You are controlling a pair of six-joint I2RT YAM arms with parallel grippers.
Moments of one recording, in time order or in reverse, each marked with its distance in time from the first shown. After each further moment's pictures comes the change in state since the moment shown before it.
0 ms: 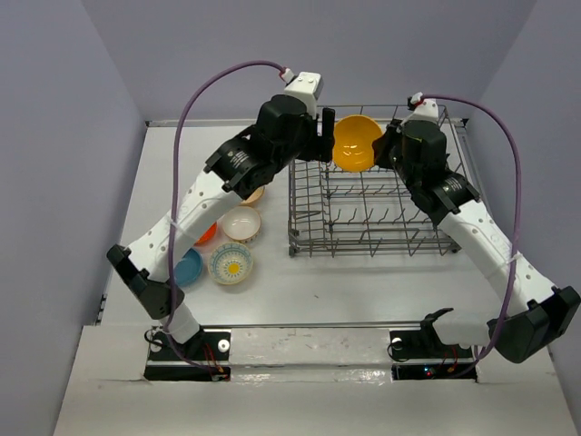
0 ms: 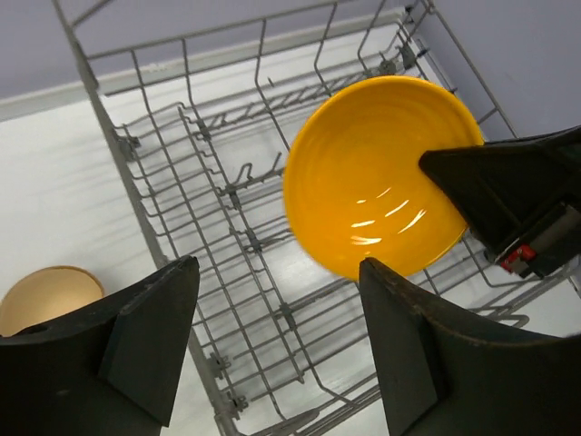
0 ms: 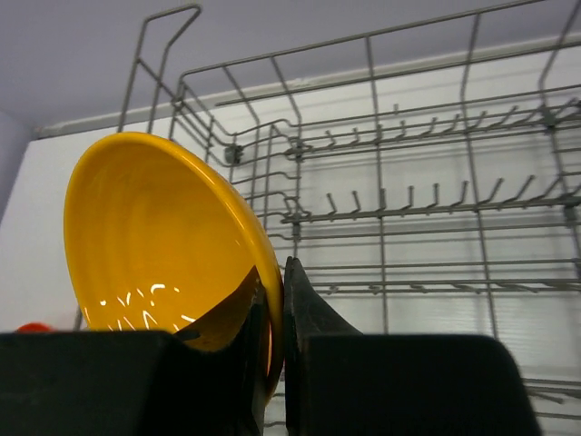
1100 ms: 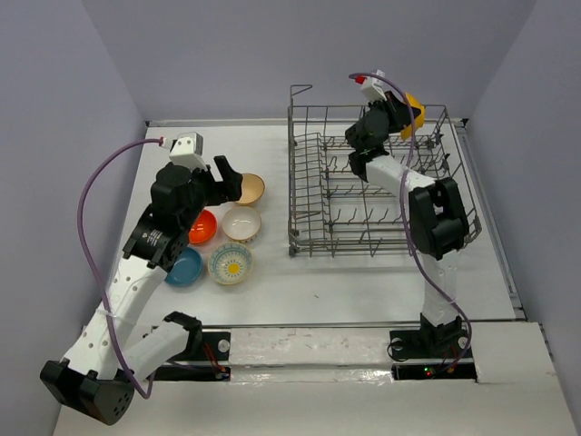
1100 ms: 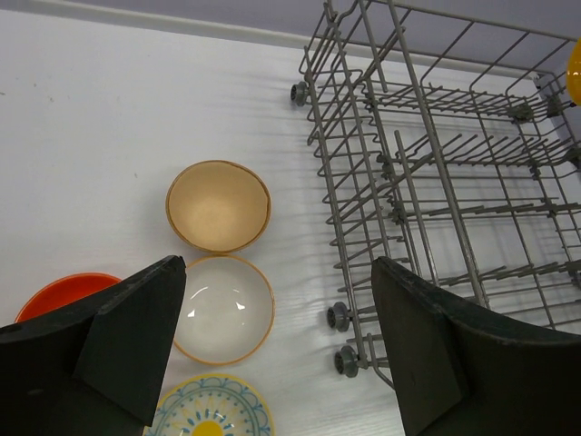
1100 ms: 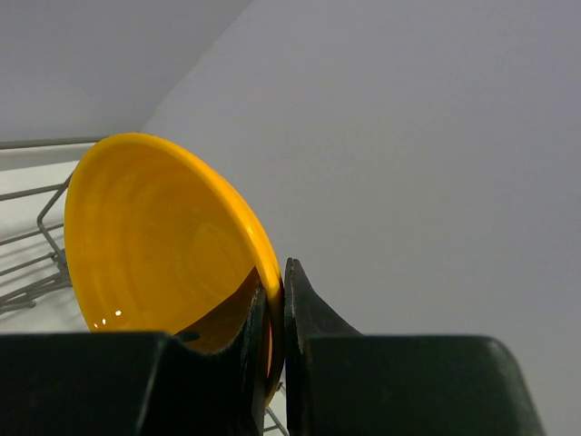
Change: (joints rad) left arm 0.443 -0.742 -0.952 0.310 0.132 -0.029; right arm -0.062 0.857 0.300 1.371 0.961 -1.730
